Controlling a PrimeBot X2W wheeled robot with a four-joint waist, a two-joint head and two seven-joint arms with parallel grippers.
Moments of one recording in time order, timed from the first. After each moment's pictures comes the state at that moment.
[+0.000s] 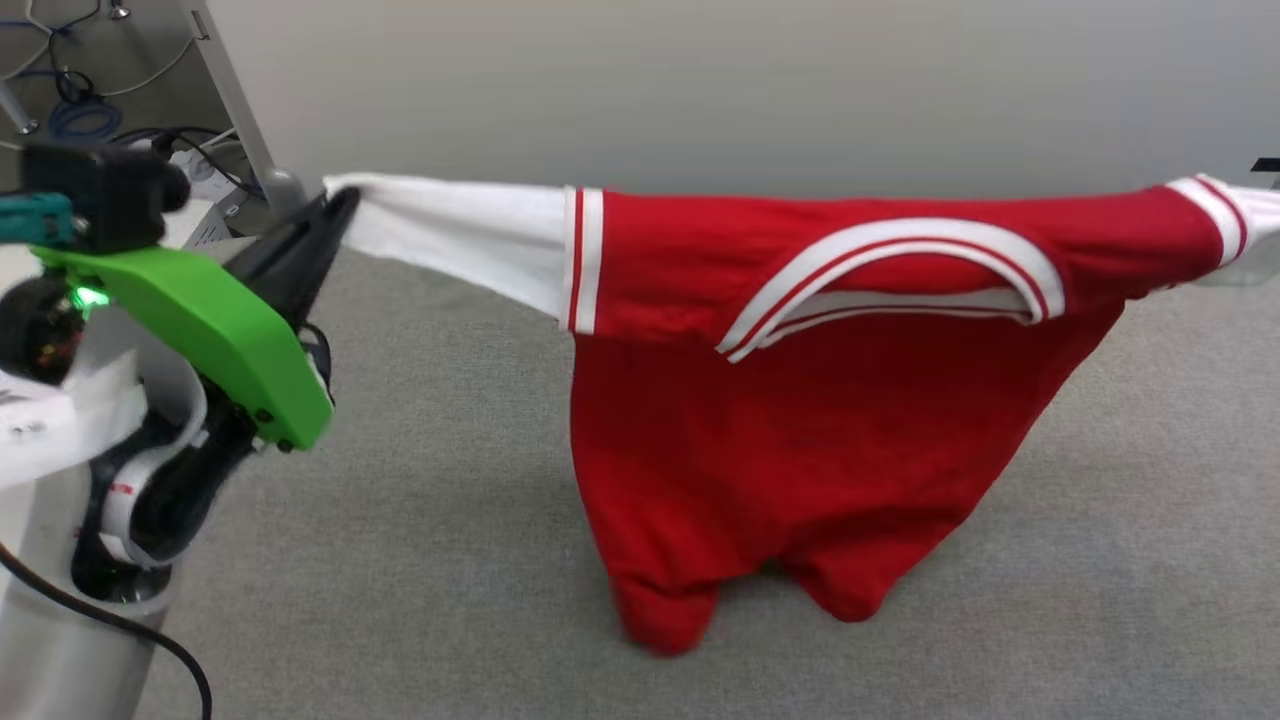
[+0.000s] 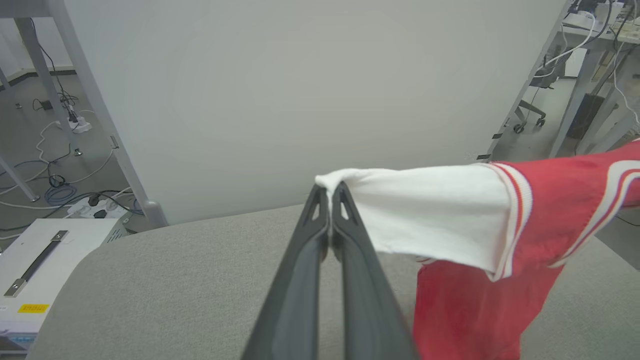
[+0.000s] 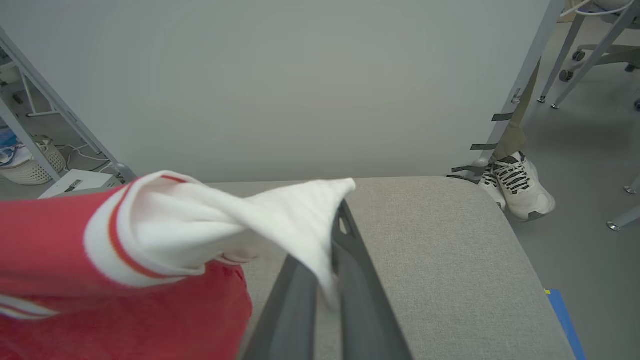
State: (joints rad) left arm -0.43 0.55 -0.20 -0.30 -0.76 0.10 0.55; right arm -0.43 -0.45 -0.24 -0.06 0.56 0.13 0.78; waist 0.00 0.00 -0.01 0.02
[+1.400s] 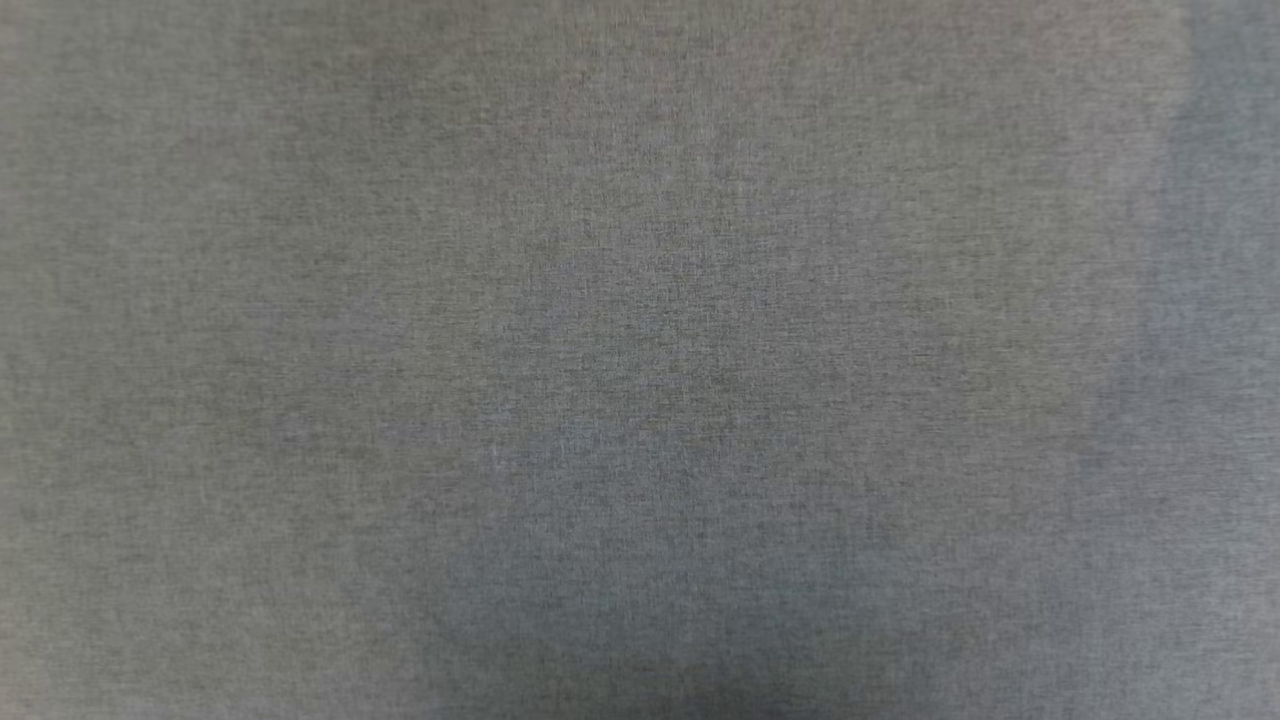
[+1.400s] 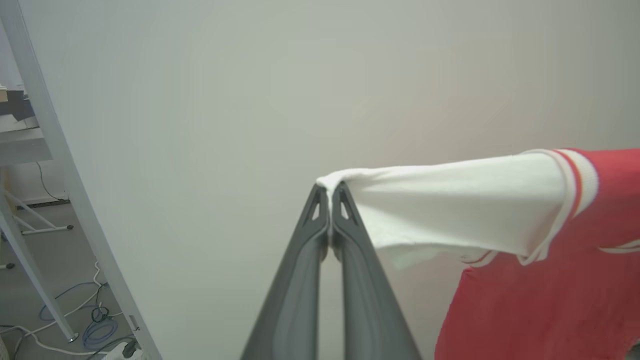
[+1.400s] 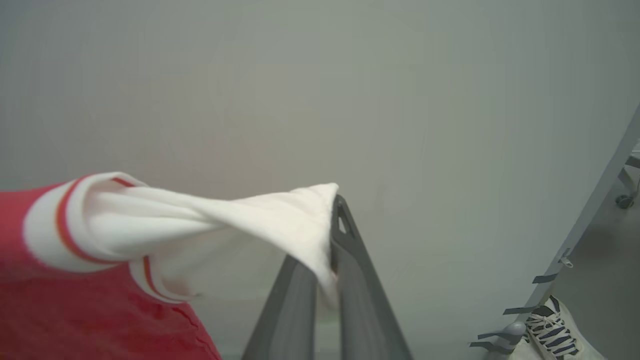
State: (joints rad) left arm -1.57 0.52 -0.23 0.40 -0.53 -0.08 0.15; right arm -1.65 -0.42 -0.11 0.68 0.28 0.13 0.24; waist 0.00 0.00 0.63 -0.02
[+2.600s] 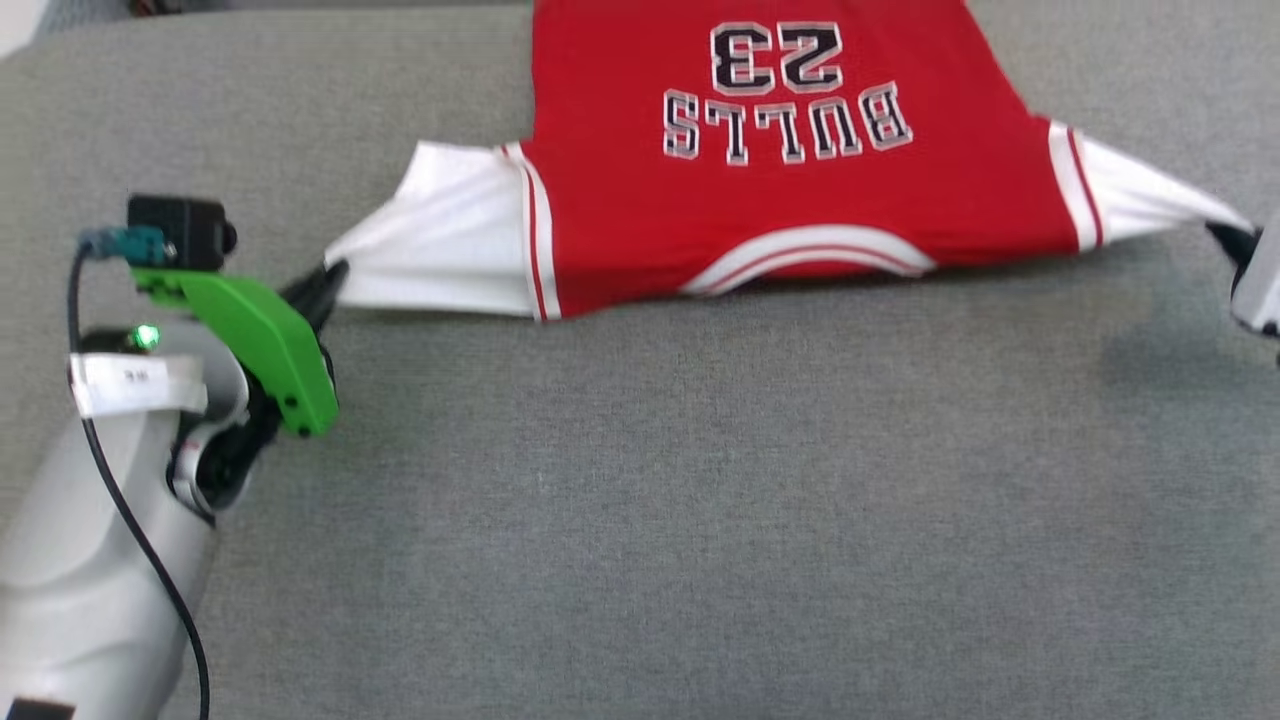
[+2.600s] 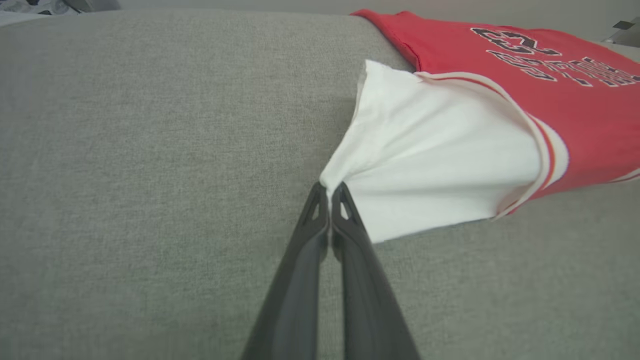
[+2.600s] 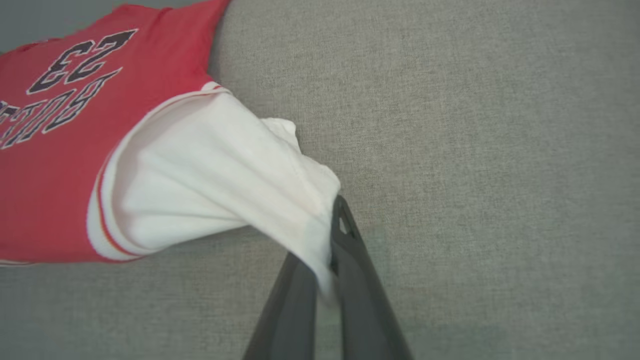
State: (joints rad) left arm -0.64 0.49 -0.37 0.48 -0.76 -0.12 0.26; right arm -0.81 -0.48 0.12 0.73 0.62 0.13 0.51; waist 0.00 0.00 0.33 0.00
